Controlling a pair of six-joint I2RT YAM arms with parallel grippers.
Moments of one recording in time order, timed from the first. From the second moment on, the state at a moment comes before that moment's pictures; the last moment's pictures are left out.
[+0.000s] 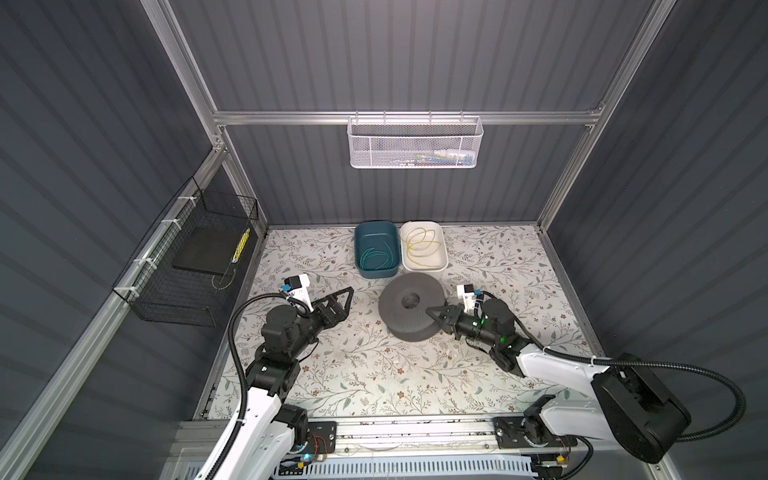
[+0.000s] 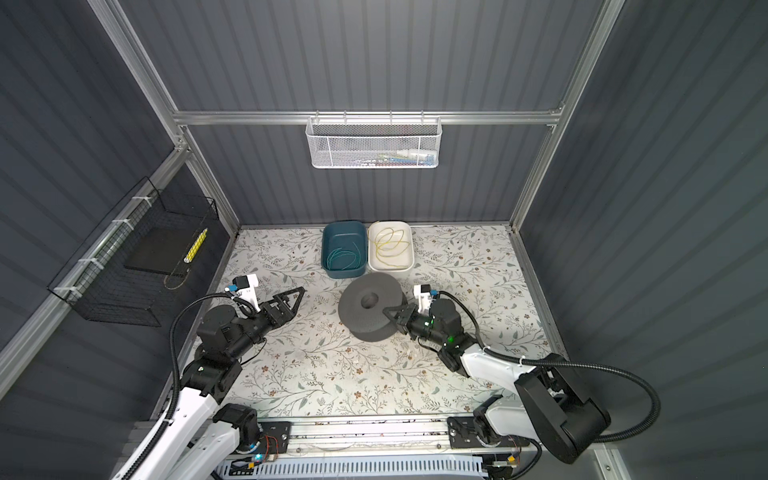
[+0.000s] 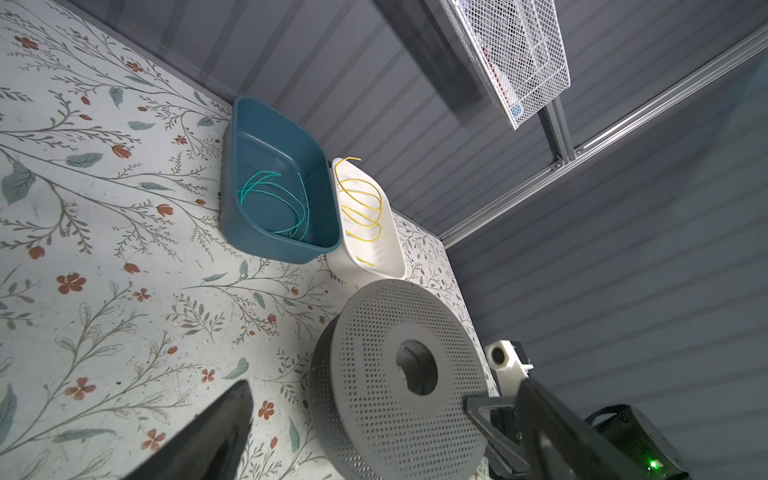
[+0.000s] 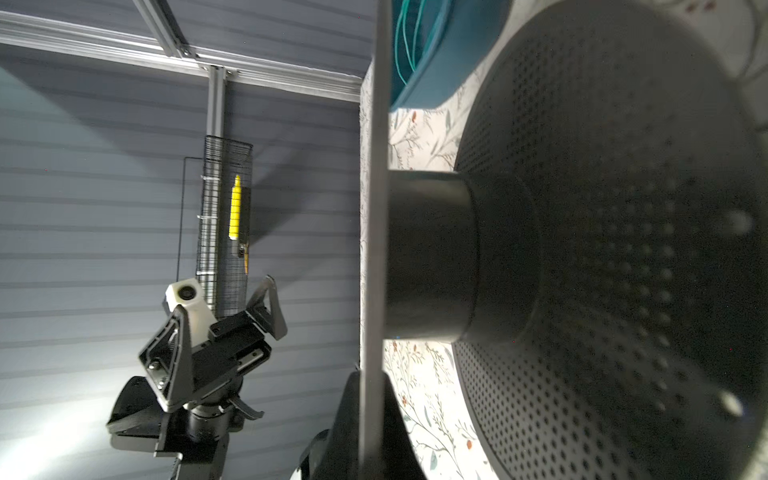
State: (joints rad) left arm -0.26 0.63 0.48 -0.02 0.31 -0.77; right arm 0.59 1.28 0.35 0.67 -0.43 1.29
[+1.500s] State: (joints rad) left arm -0.26 0.53 0.37 -0.12 0.35 -0.82; right arm 0.68 0.67 0.24 -0.16 -0.07 1.12
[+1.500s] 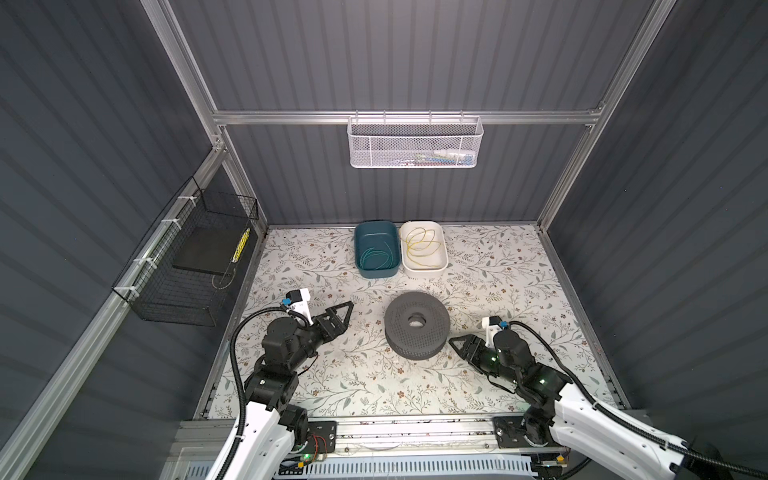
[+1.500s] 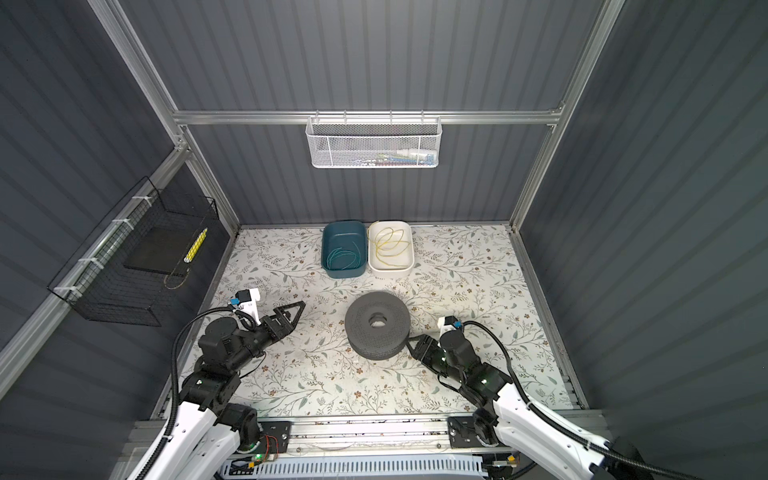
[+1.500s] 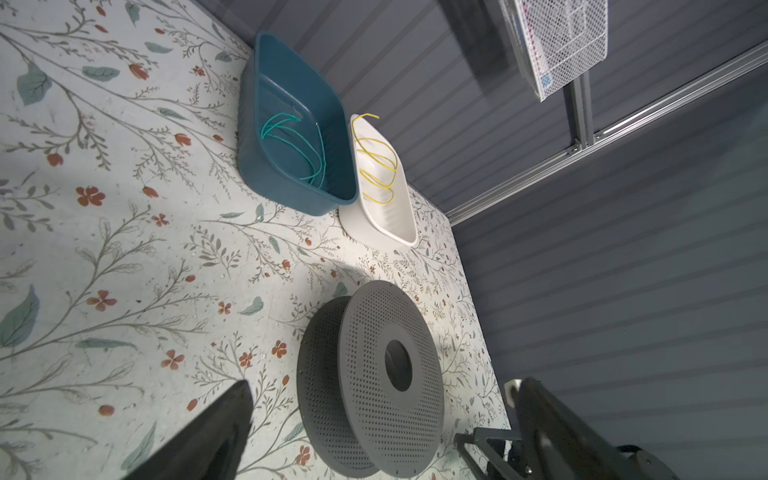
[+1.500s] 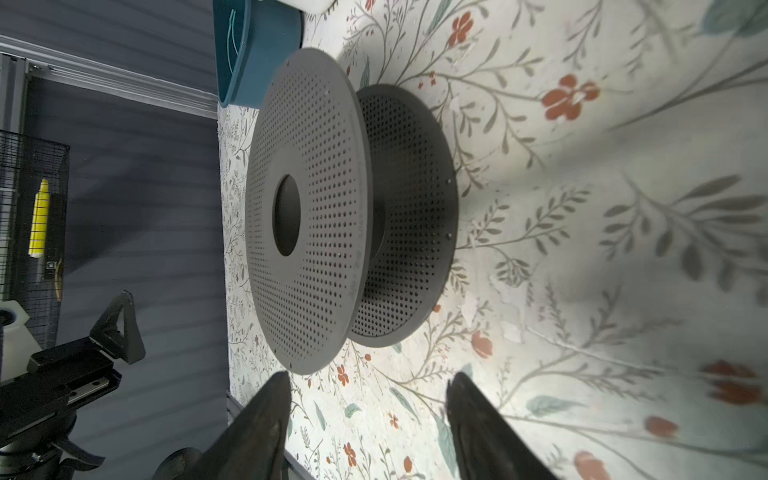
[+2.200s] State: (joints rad) left arm -0.26 0.75 0.36 -0.11 0.22 -0.91; right arm 0.41 1.41 0.91 -0.07 -0.18 0.84
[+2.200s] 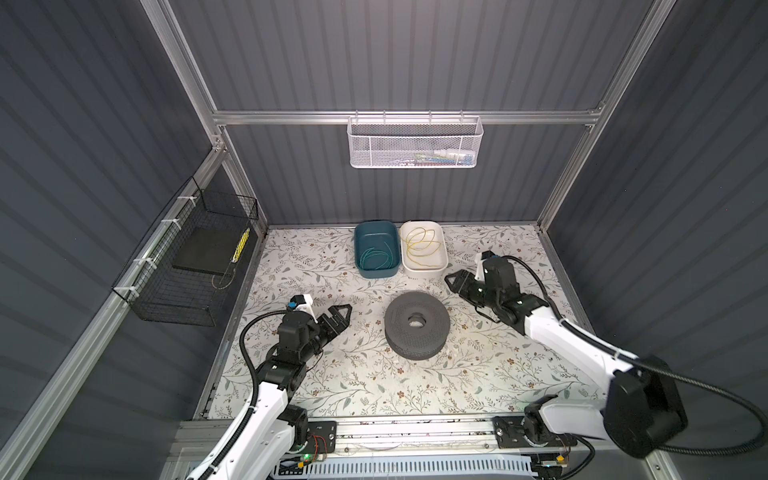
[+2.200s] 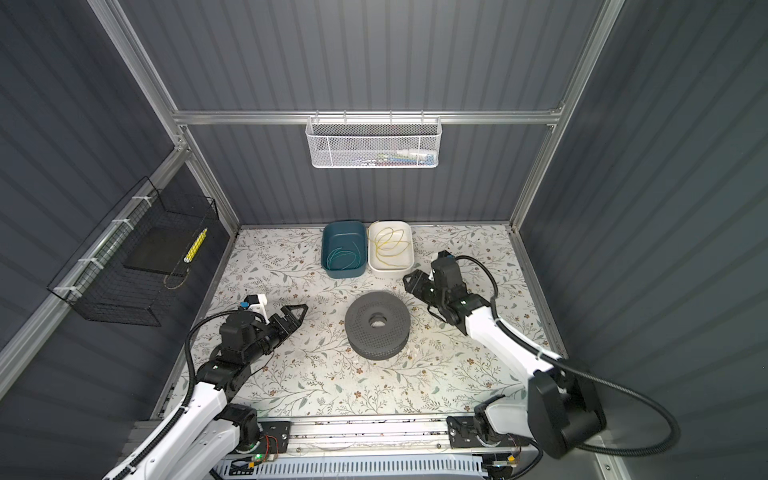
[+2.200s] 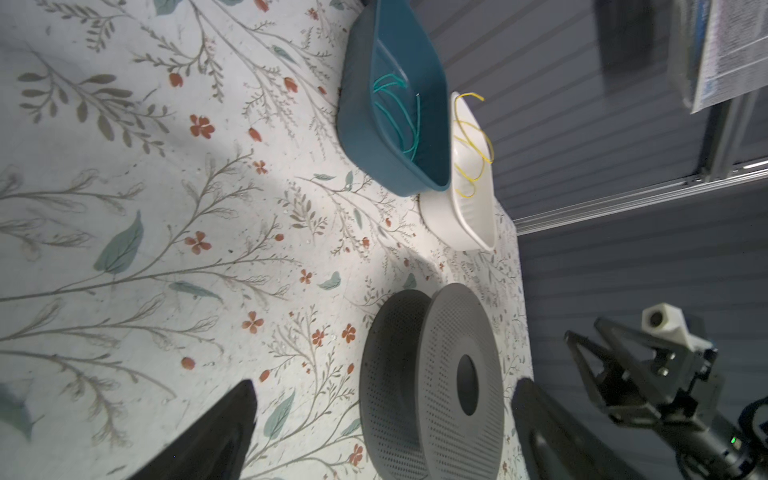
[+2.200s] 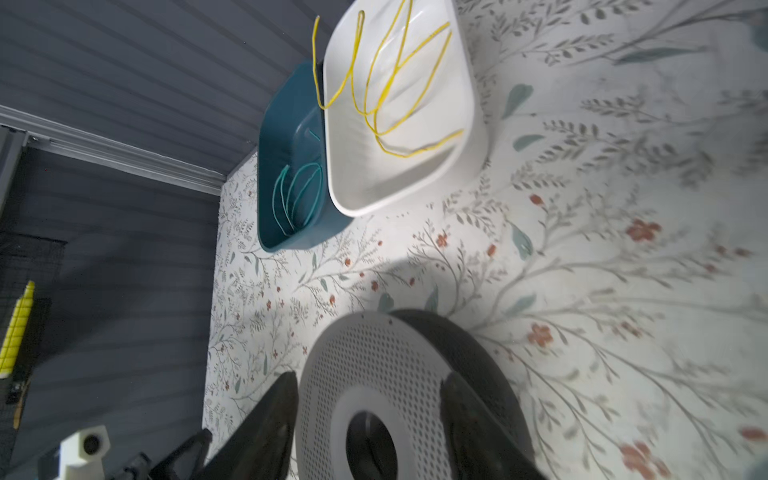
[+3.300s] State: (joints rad) left arm -0.26 0.97 0.49 -0.24 0.19 -0.81; right arm 0.26 2.41 1.97 -0.18 -0.46 0.88
